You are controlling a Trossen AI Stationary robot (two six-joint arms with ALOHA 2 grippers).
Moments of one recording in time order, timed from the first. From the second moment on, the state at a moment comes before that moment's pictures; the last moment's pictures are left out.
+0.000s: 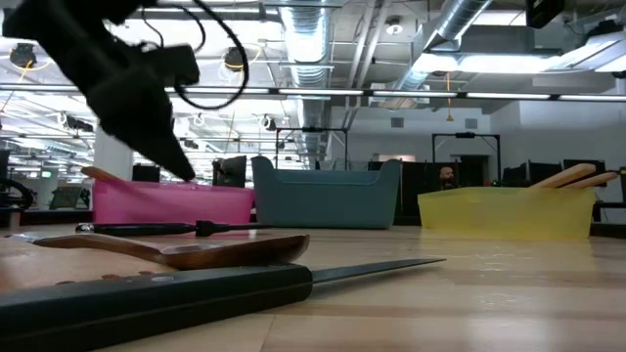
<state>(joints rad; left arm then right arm) -0.35 1.36 0.60 -0.24 -0.55 -0.58 0.31 0.25 0.50 -0.10 0.19 0.11</state>
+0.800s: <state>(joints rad) -0.35 1.58 0.55 -0.19 -0.56 -0.71 0.31 0.25 0.50 -0.13 0.19 0.13</state>
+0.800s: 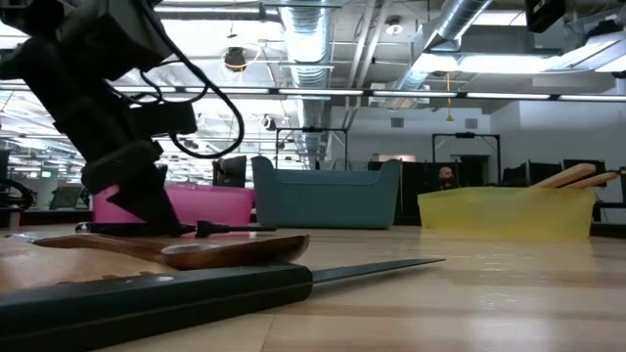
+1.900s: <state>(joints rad) -0.35 0.66 0.52 0.51 -0.18 -0.34 0.31 0.25 0.50 -0.13 0.19 0.13</state>
